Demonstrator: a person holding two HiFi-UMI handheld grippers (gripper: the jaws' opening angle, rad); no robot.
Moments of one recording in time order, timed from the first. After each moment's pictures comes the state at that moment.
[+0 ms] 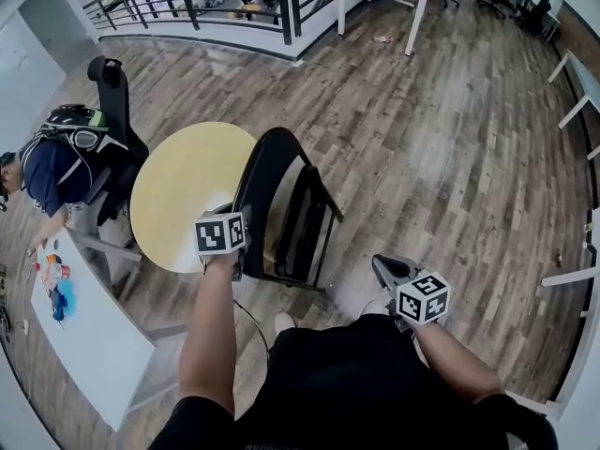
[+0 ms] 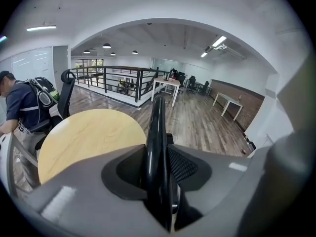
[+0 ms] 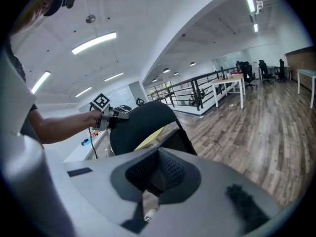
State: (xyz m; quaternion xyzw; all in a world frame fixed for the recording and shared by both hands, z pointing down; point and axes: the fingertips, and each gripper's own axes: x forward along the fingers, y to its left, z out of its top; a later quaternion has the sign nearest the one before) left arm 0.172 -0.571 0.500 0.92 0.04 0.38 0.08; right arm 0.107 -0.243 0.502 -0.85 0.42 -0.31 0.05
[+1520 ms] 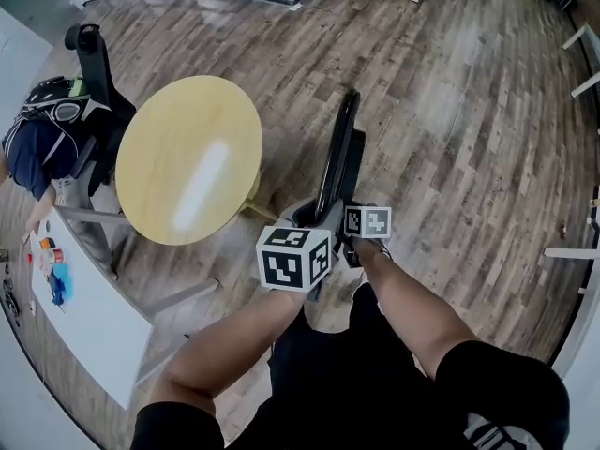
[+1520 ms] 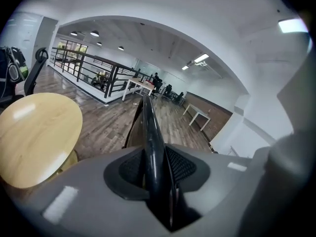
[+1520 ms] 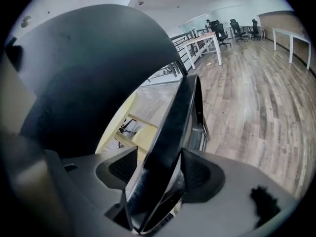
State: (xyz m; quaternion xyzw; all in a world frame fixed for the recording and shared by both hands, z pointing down) left arm 0.156 -0.352 0.473 0.90 0.19 0.34 0.19; right arm 0.179 -0.324 0.692 -0.81 0.29 -0.50 0.12
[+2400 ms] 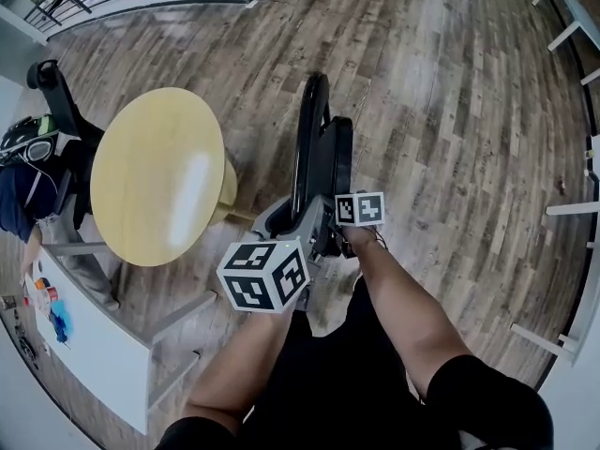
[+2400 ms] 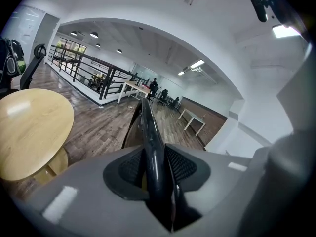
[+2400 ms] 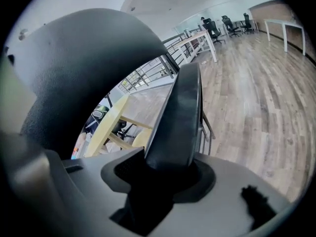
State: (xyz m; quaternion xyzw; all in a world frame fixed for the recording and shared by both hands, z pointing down) left arm 0.151 -0.325 0.469 0.91 0.20 0.31 0.20; right arm 0.186 -0.288 0.724 -0.81 0.29 -0.49 0.17
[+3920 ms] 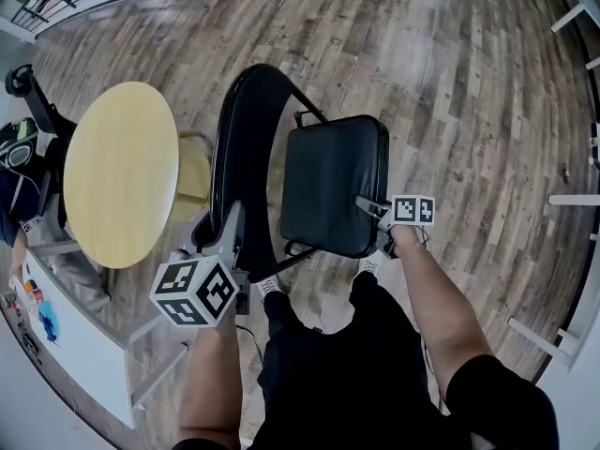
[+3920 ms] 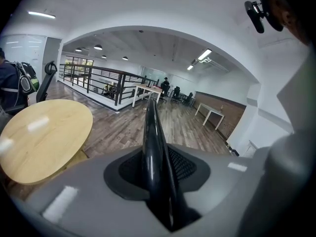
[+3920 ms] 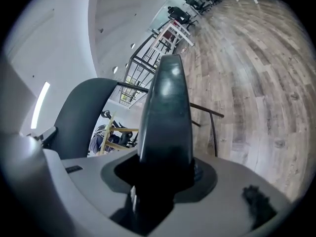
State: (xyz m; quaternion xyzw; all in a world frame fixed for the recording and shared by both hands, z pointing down) left arm 0.157 -0.359 0.529 0.93 0.11 0.32 0.13; right arm 0.171 -0.093 0.819 -0.74 0.28 -0.51 0.34
